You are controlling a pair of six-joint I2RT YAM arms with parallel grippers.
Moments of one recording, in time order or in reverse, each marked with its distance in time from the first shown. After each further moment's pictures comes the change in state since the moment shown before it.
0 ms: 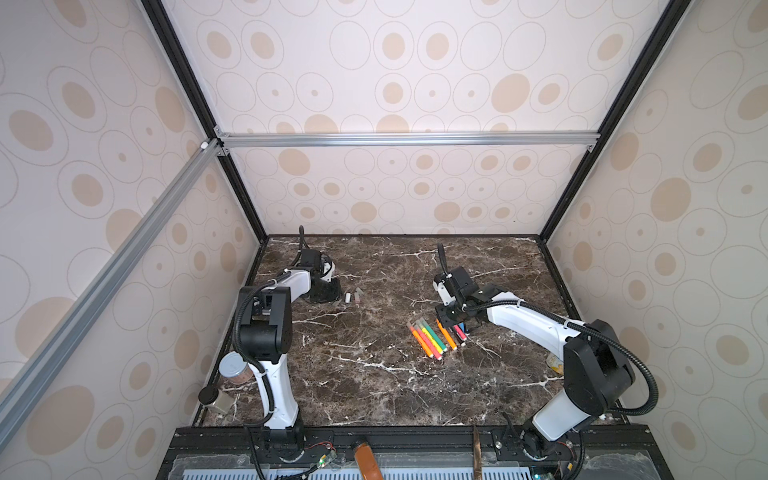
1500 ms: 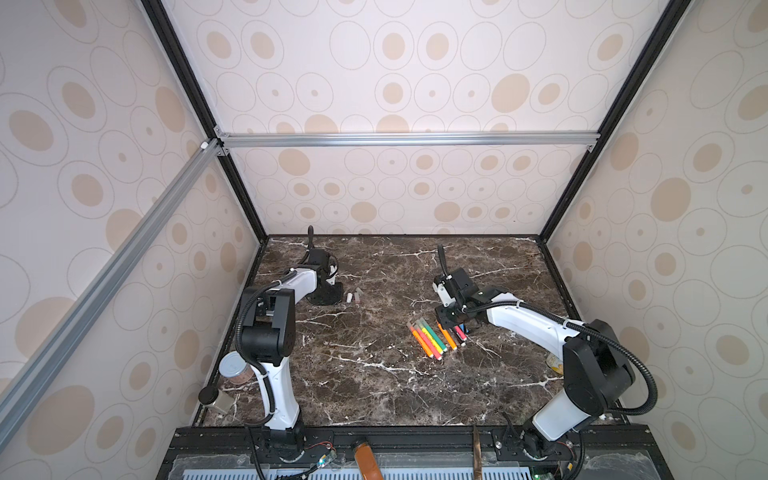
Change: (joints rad) left arm -0.056 0.000 0.018 -0.096 -0.146 0.022; right arm 0.001 0.000 -0.016 0.015 -0.014 0.003
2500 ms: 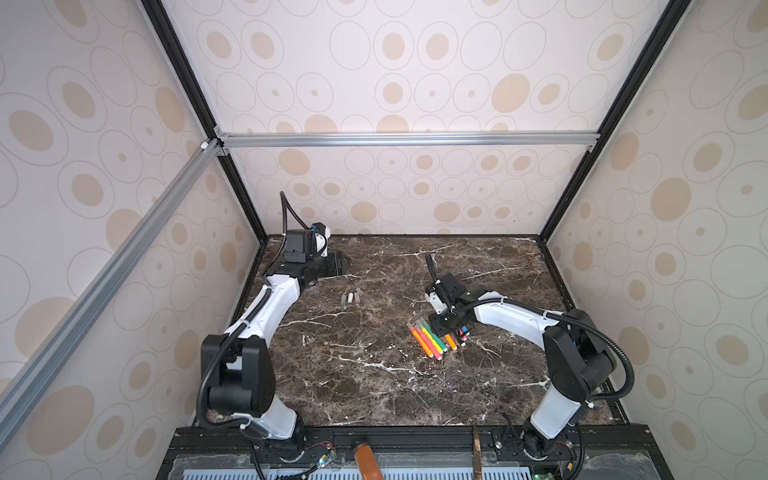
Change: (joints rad) left arm -0.001 -0.455 -0.104 0.260 0.151 -0.125; right arm 0.043 0.114 0.042 -0.051 -0.059 -0.015
